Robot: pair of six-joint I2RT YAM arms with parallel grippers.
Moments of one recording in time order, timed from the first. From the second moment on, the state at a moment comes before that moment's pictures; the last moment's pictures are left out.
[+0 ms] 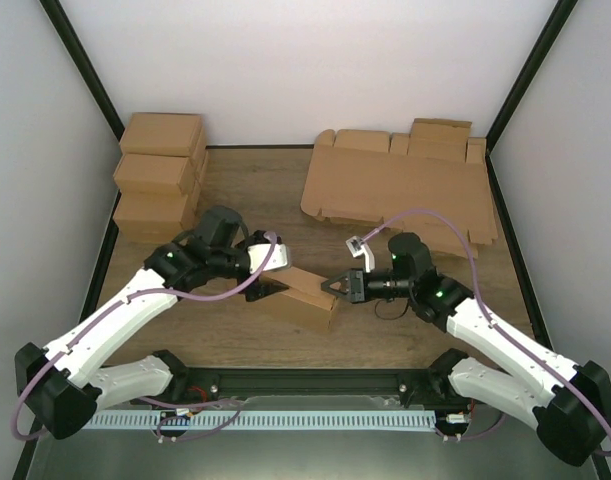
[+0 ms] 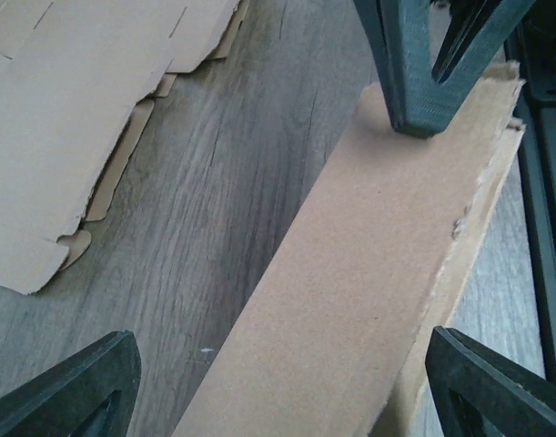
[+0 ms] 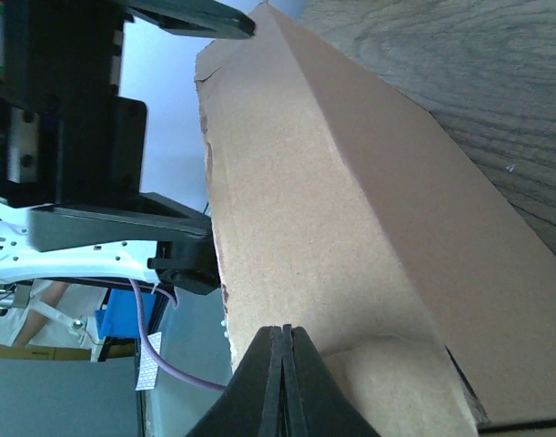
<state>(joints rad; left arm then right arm) -0.66 1.11 0.97 -0.64 0.45 0.68 0.64 0.92 0.61 -0.16 -0.73 0.72</state>
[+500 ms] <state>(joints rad) -0.67 1.00 1.06 -0.79 0.56 0.55 0.64 0.94 0.63 -0.18 -0.71 0.69</state>
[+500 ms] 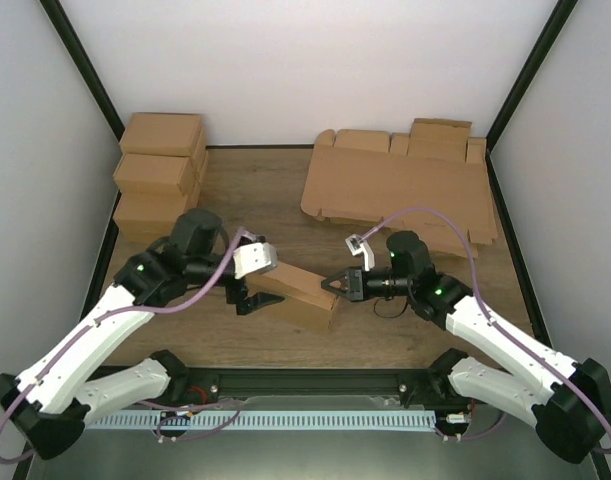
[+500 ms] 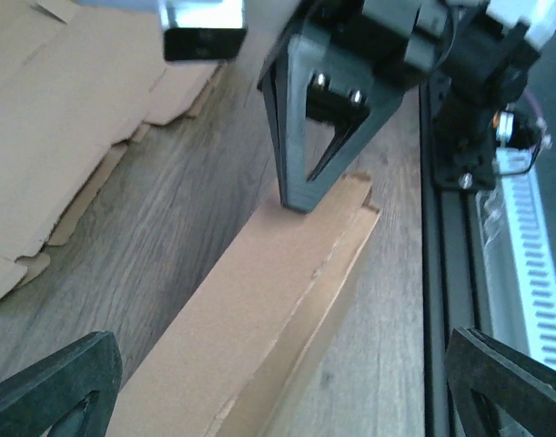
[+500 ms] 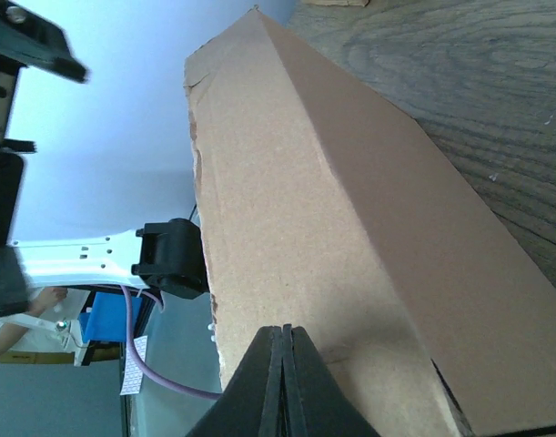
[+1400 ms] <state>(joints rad) -0.68 0.85 0.83 -0.48 0.24 -1.23 0.64 0.95 0.66 -0.25 -0.67 0.64</state>
